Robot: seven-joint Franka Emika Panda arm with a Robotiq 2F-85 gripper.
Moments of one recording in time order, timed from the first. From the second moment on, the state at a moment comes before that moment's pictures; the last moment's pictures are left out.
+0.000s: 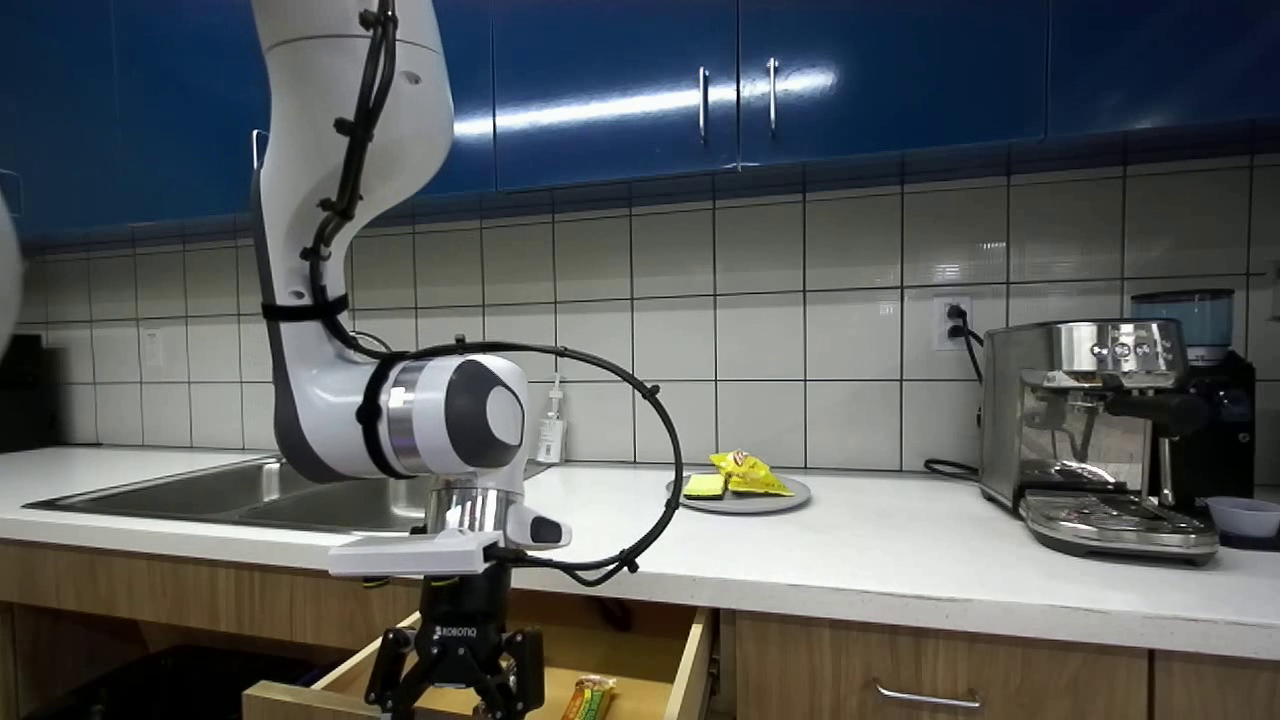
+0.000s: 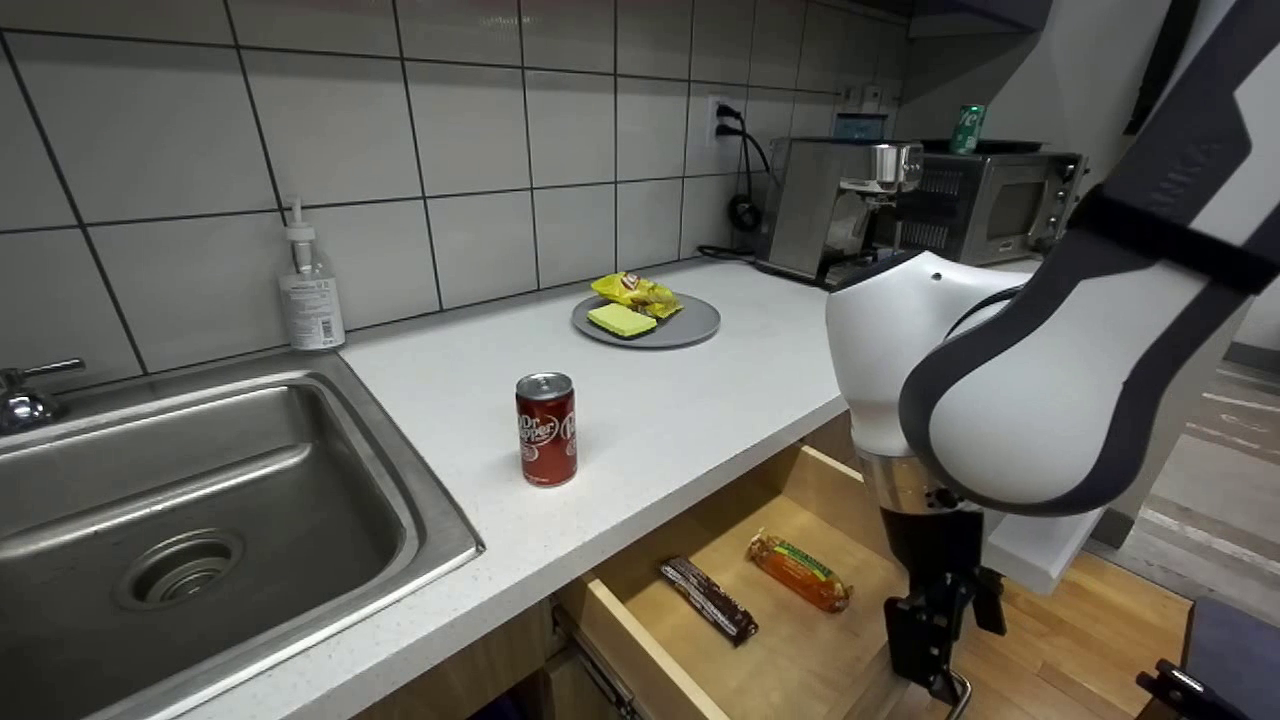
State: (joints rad) arm 0.04 0.29 -0.06 -2.57 -0.12 2.45 0.11
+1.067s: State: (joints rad) arm 0.08 0.33 -0.09 -2.53 -0.14 2.60 0.27
